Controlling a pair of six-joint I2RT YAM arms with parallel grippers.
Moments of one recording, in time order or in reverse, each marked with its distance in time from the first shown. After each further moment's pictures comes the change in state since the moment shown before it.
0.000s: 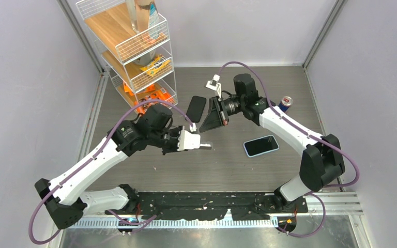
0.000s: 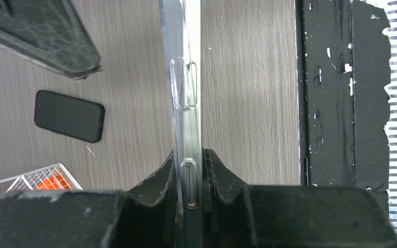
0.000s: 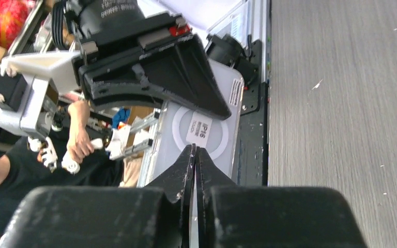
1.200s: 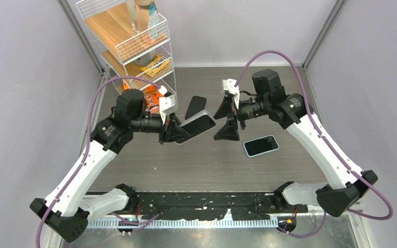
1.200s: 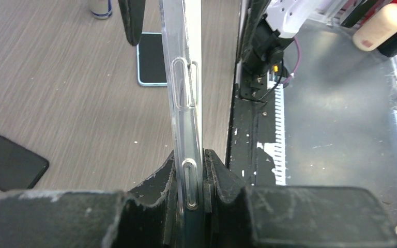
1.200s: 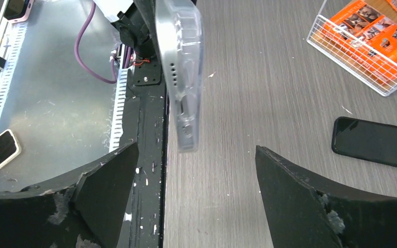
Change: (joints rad) left arm 0.273 -0.082 -0.009 0.318 0.471 -0.591; right arm 0.025 -0.268 0.293 -0.792 0.409 -0.853
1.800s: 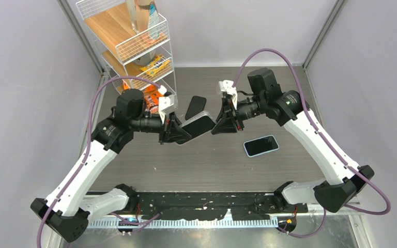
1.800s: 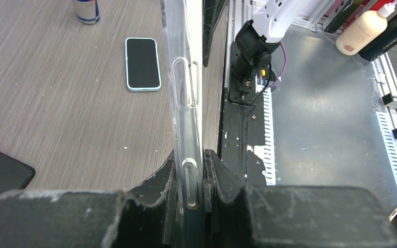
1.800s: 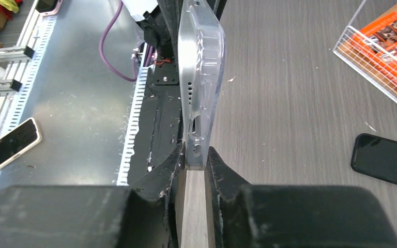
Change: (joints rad) left arm 0.004 0.001 -0.016 0.040 0.067 -0.047; right arm 0.023 0.055 0.051 -0.054 -0.071 -0.049
